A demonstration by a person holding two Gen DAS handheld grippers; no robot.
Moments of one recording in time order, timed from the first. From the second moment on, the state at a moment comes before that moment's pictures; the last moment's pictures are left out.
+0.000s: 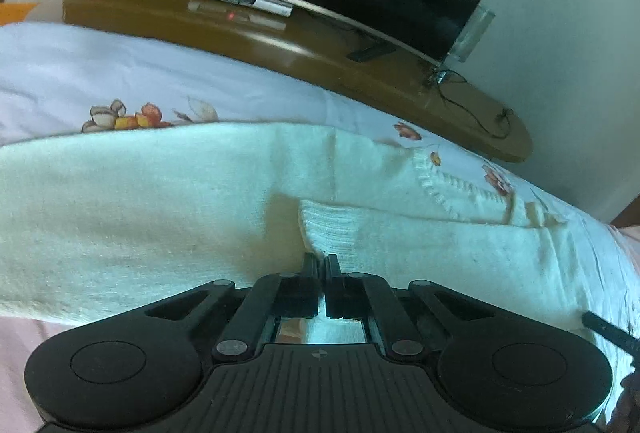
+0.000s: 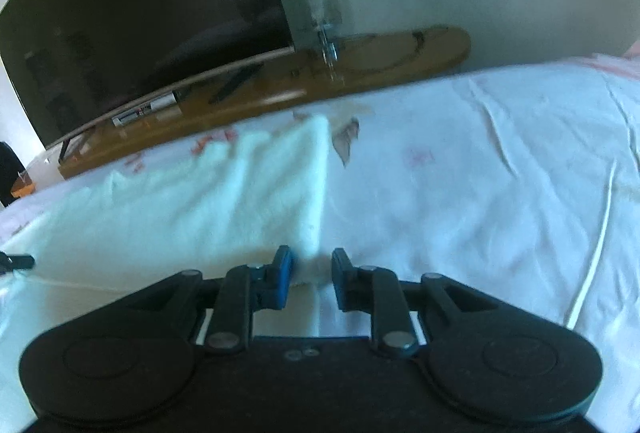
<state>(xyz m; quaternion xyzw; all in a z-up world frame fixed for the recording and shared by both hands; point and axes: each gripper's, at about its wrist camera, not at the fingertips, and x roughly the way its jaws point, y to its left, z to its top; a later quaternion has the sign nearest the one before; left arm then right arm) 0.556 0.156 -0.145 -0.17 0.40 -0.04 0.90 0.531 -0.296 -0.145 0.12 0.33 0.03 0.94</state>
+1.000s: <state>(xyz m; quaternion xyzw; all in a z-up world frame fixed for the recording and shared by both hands) 0.566 0.101 -0.138 -0.02 0.34 -0.02 0.94 0.636 -0.328 -0.134 0.08 0.32 0.01 0.94</state>
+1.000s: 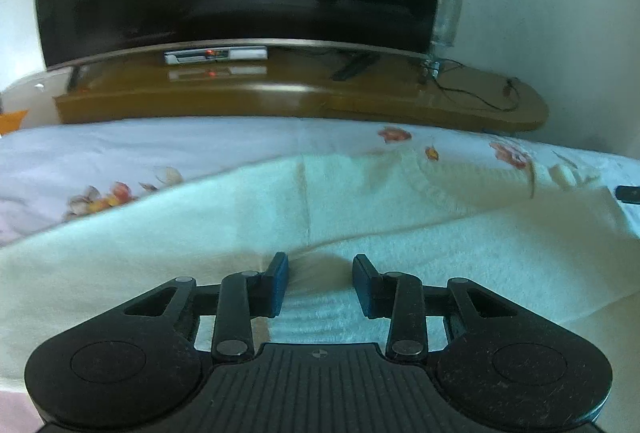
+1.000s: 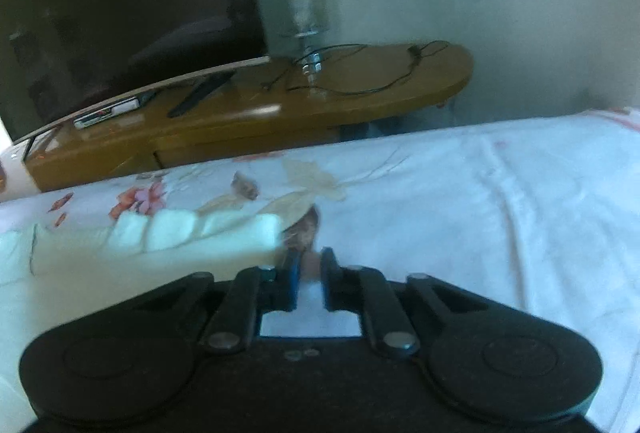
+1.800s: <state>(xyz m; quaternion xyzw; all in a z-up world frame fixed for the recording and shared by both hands) 0.452 0.158 -0.124 -0.08 0.30 0.04 0.95 0.491 -0.274 -0.113 -0.06 0.29 0.08 0.95</state>
